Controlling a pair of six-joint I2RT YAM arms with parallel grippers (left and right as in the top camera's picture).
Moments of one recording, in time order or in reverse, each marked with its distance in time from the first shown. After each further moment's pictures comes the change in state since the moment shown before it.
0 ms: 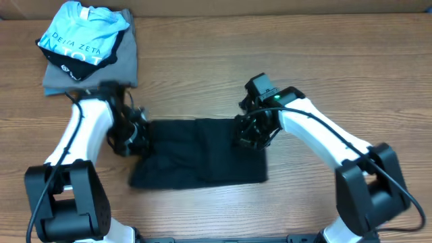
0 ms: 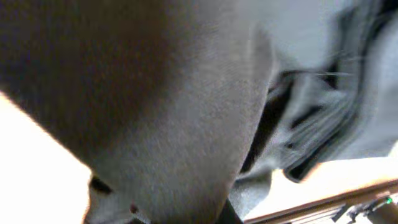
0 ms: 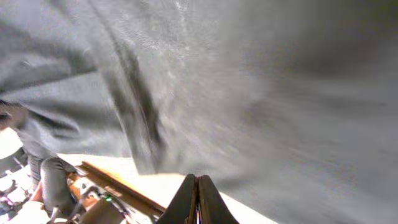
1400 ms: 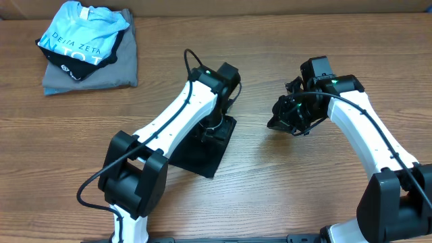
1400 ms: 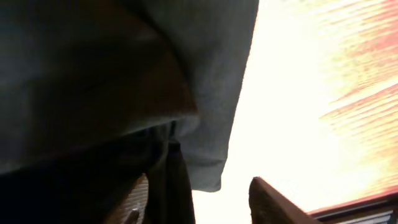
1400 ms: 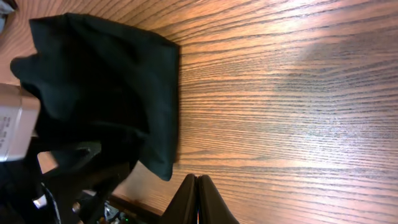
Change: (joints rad) left arm -0.660 0.282 0.419 -0.105 -0.196 -0.226; right arm -0.299 -0.097 0.018 -0.140 0.011 -0.090
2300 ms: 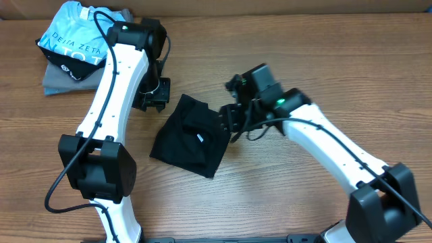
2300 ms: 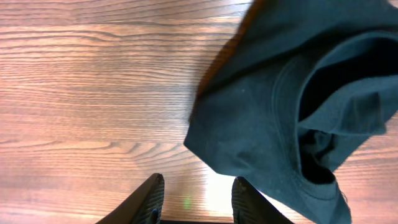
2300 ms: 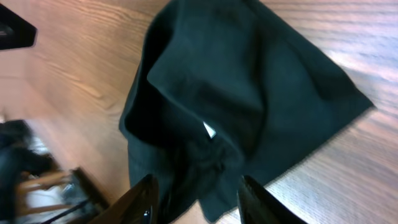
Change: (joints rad) left arm 0.397 0.014 0.324 -0.307 -0.163 0.094; right arm 0.381 0.020 0.000 0.379 0.072 -0.058
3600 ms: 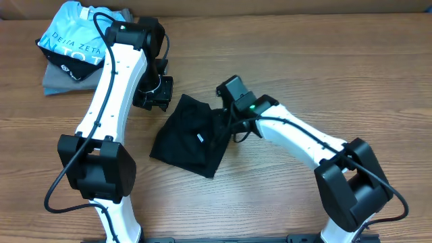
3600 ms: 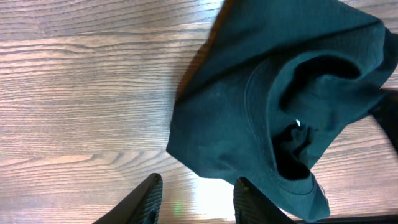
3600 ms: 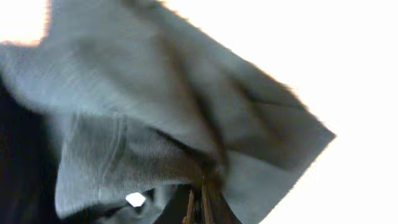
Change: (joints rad) left arm 0.004 0.000 0.000 0.024 0.075 0.043; right arm 0.060 0.168 0.000 0.096 0.250 0.134
